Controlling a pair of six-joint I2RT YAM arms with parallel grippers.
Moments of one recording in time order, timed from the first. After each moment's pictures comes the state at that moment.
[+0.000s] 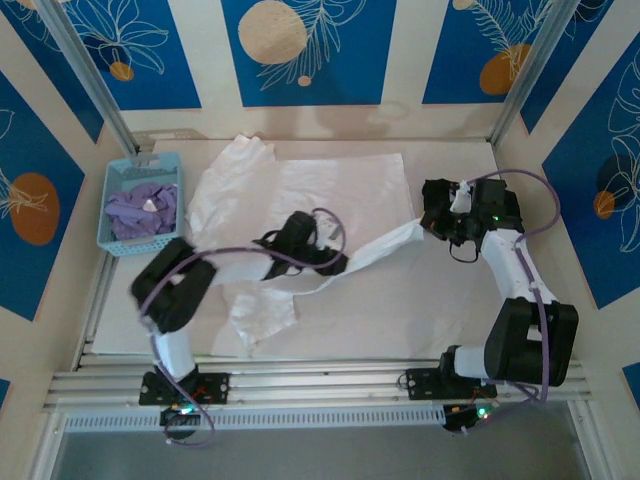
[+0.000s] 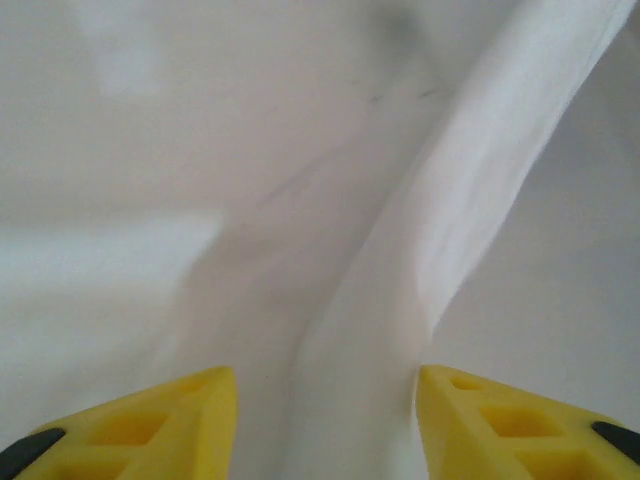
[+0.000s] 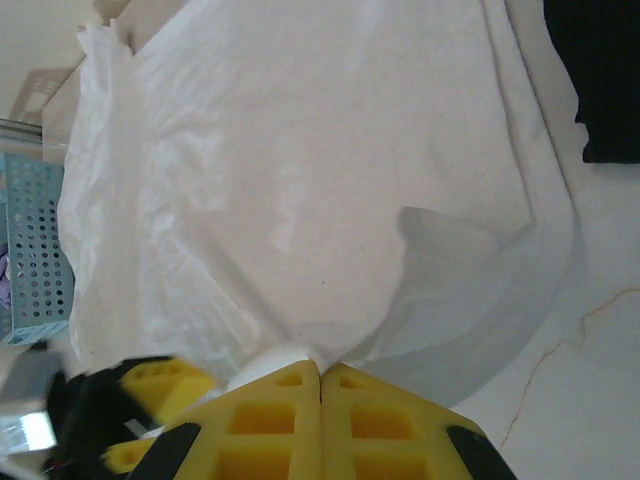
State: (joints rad) left arm -0.73 1.73 0.92 0.06 0.31 -0.32; right arm -0.14 1.34 0.95 -0.55 -0.59 0.40
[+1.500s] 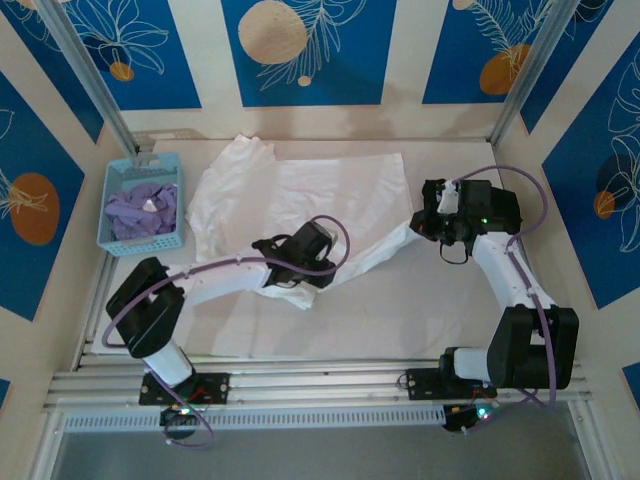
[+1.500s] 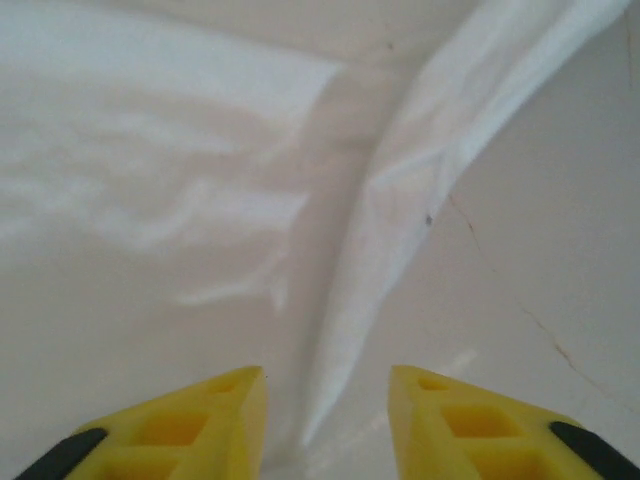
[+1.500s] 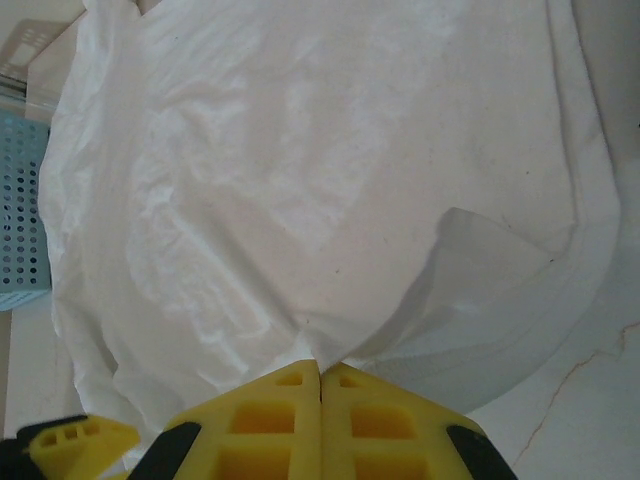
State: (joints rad) left arm -0.89 1.66 1.10 -0.42 -0.03 -0.39; right arm -0.04 1.30 0.94 -0.53 -0.52 0.37
